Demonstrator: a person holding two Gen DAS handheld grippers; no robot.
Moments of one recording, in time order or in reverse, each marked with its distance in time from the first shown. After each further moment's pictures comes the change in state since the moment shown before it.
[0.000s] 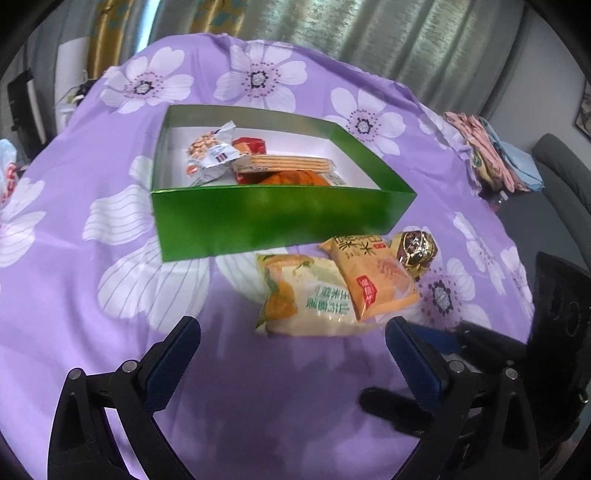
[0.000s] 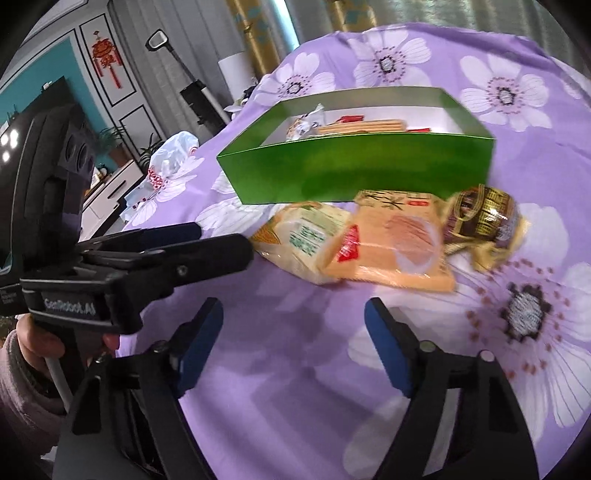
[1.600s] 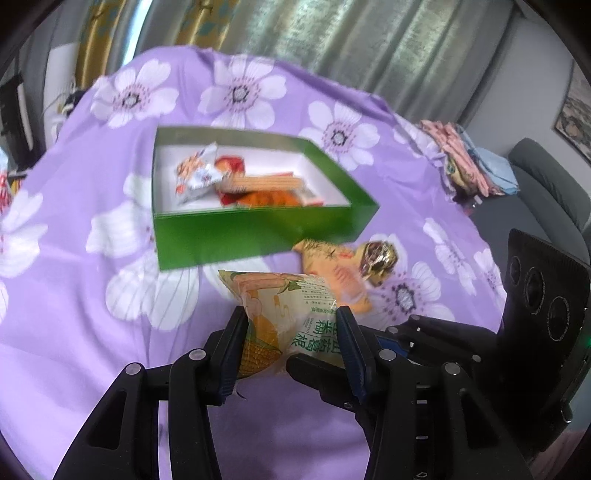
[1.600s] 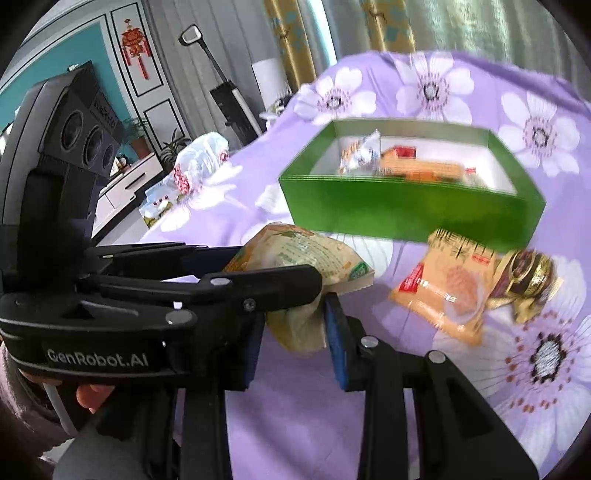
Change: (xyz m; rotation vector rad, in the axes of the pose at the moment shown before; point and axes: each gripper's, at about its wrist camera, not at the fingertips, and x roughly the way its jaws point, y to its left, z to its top) left arm -0.041 -0.014 0.007 0.016 -0.032 -0.066; right arm -0.005 0.045 0.022 -0.108 -0.053 0.039
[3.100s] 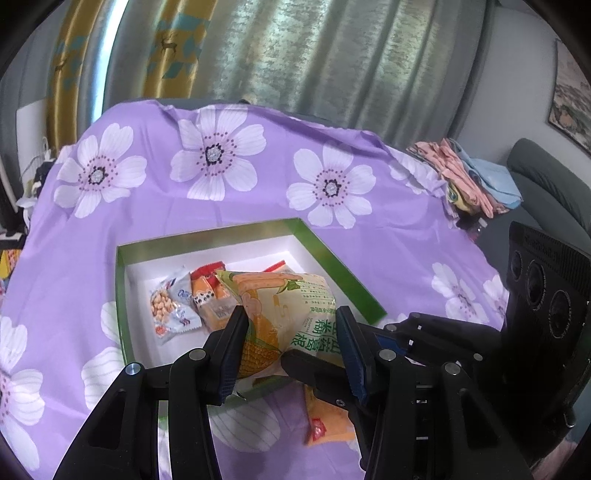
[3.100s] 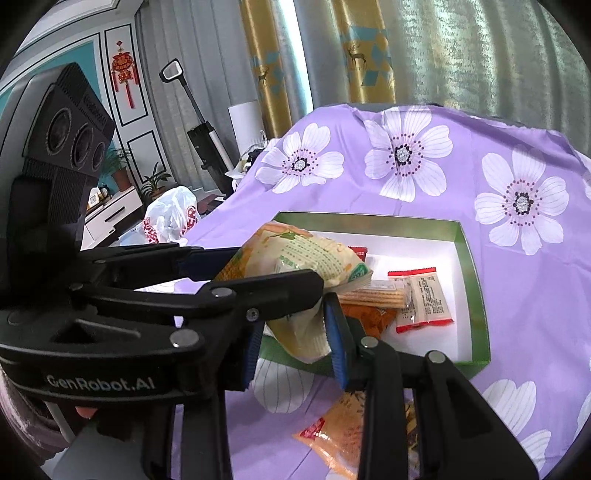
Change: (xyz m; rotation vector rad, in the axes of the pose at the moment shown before) left arm 0.039 -0.010 0.119 0.108 -0.077 0.009; right arm 0.003 -0.062 0.101 -0.018 -0.120 -0.071
